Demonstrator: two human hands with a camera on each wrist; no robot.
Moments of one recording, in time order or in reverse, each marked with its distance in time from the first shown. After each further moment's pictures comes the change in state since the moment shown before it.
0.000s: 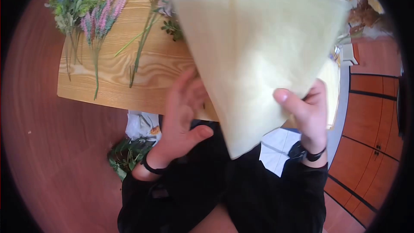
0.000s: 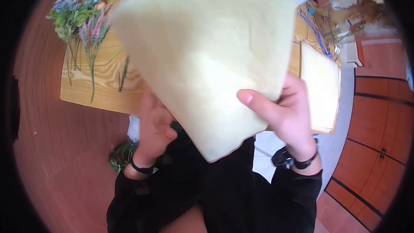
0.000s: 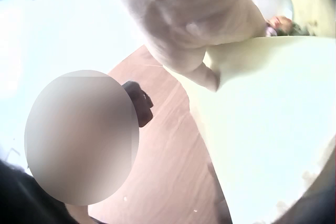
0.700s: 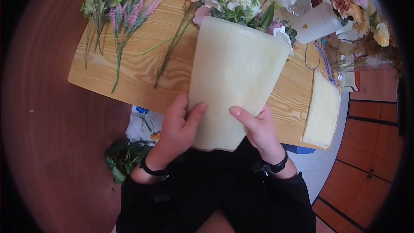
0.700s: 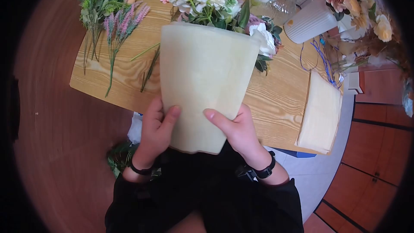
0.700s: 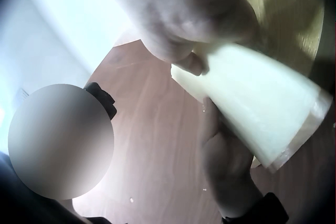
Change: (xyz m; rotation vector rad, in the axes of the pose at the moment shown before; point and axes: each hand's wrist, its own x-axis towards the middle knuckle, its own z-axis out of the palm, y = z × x) left_hand -0.005 0.025 -0.030 0.395 0.223 -0.255; right_hand 0.014 0.072 0.092 0.354 -0.149 0.091
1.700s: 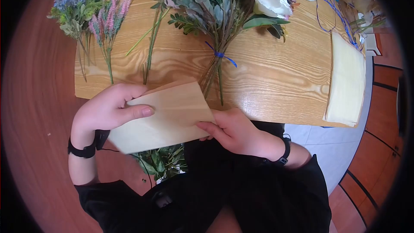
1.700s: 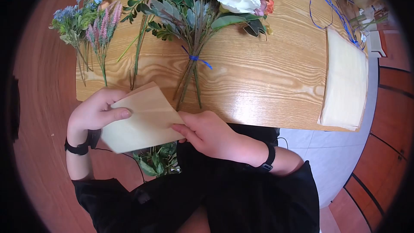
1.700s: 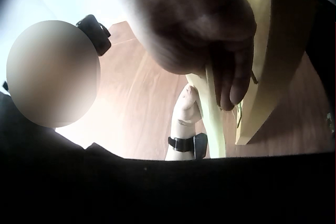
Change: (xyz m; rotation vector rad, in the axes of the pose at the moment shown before) left_hand 0.091 0.089 -0.095 0.722 -0.958 -0.406; right_hand -0.007 0.037 0.003 -0.400 -0.450 -0.010
